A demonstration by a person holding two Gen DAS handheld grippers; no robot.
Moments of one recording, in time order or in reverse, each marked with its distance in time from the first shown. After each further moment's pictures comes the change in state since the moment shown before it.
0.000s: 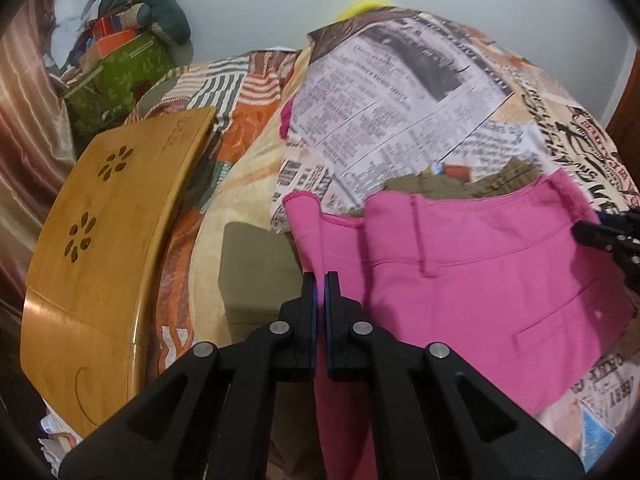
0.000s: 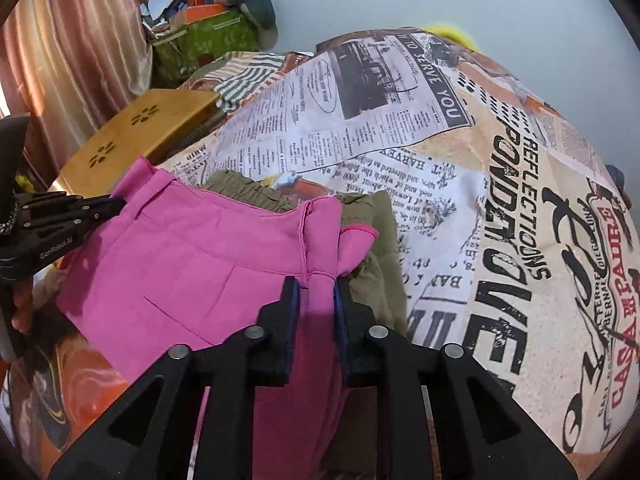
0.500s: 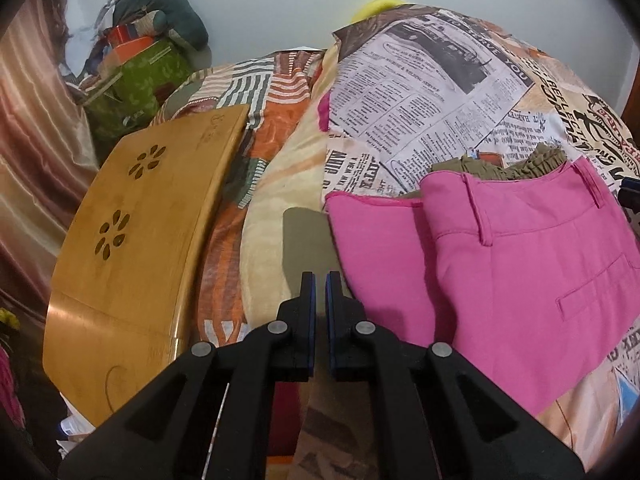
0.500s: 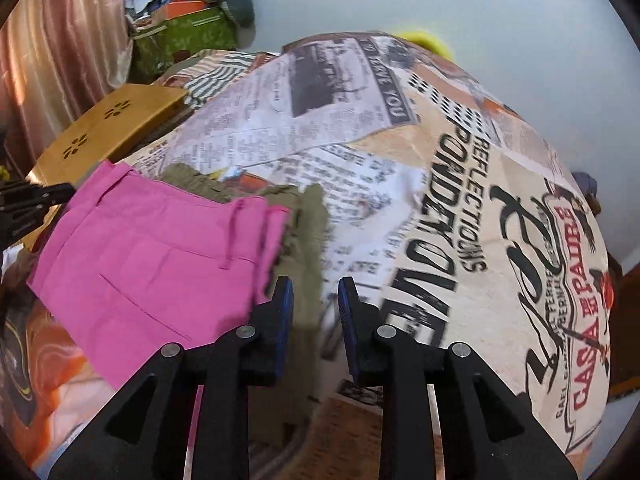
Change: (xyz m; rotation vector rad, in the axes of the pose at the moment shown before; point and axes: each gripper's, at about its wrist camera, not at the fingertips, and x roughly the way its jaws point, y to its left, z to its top) left arm -0.008 0.026 -0.012 0.026 -0.014 0.081; right arm -0.015 -0.040 -0.009 0.019 0.000 -0.098
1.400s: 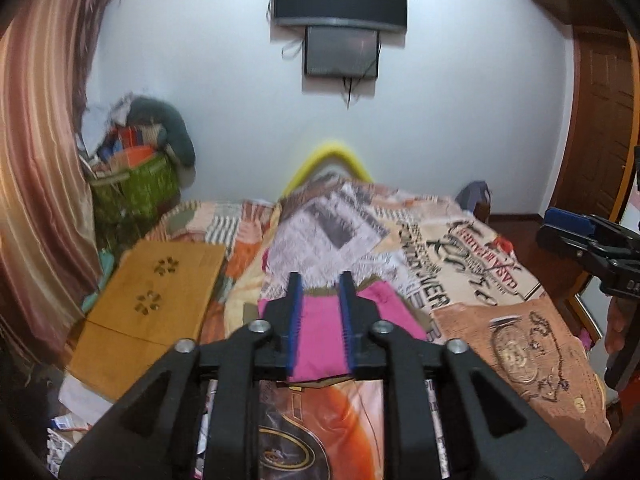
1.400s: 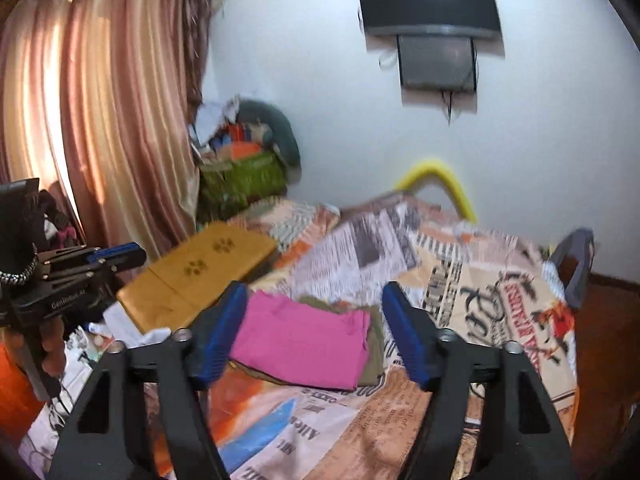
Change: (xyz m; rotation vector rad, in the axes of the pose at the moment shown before) left arm -0.350 -0.052 -0.043 -0.034 -0.478 -0.156; right arm -0.305 0.062 -0.043 0.027 -0.517 0.138
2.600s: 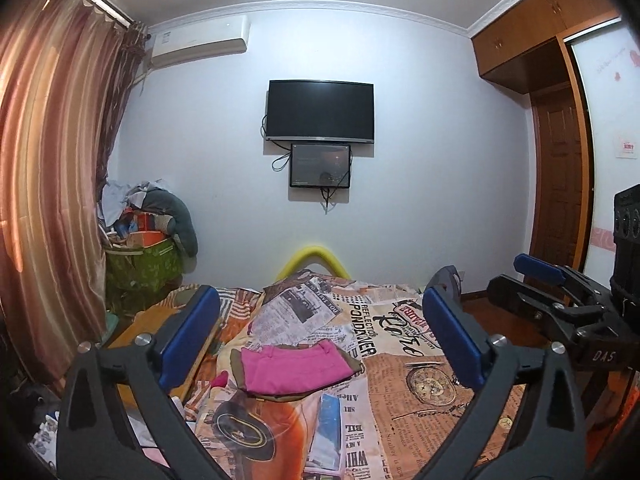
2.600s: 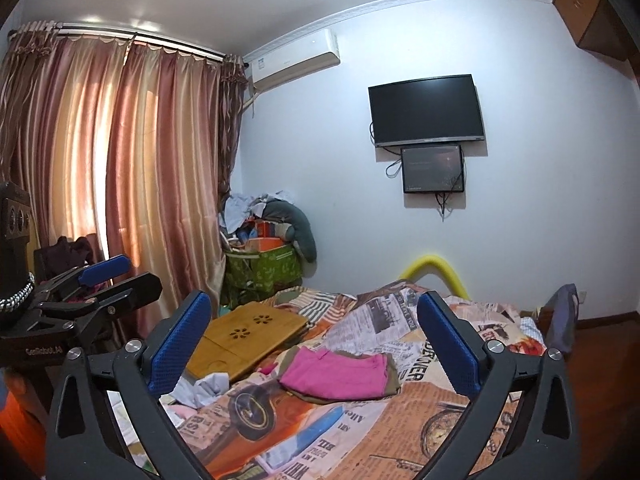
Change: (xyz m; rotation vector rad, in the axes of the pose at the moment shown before) left arm -0.242 -0.082 -0.053 -0.010 -0.374 -0.018; right arm -0.156 0.068 -0.038 -0.019 -0.331 0.012
